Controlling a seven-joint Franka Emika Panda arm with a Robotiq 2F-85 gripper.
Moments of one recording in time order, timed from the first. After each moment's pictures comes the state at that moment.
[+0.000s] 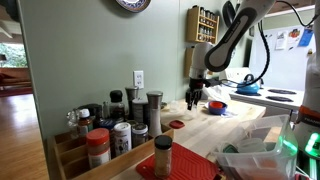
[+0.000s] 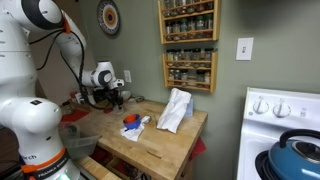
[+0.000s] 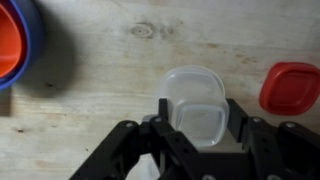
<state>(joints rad) 0.19 0.09 0.16 -2.53 -0.04 2.75 0.28</state>
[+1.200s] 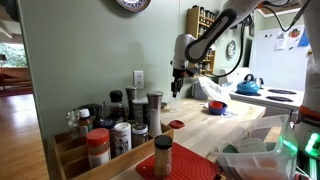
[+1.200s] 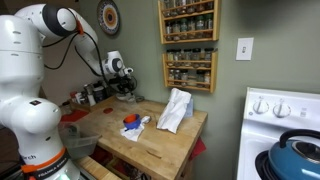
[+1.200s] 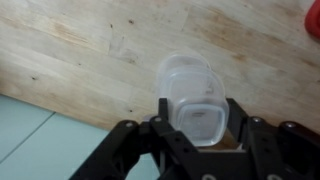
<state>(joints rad) 0.17 0.25 0.13 -2.14 -0.24 2.55 0.12</state>
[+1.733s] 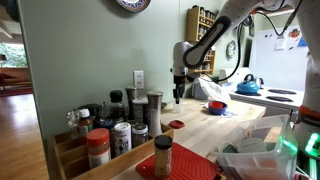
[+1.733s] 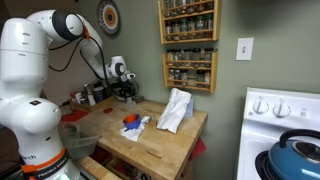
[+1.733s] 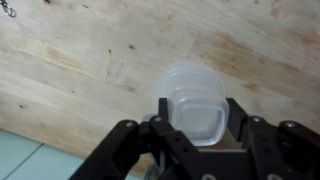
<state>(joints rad) 0.17 0.33 0.12 -2.11 -0.24 2.49 0.10</state>
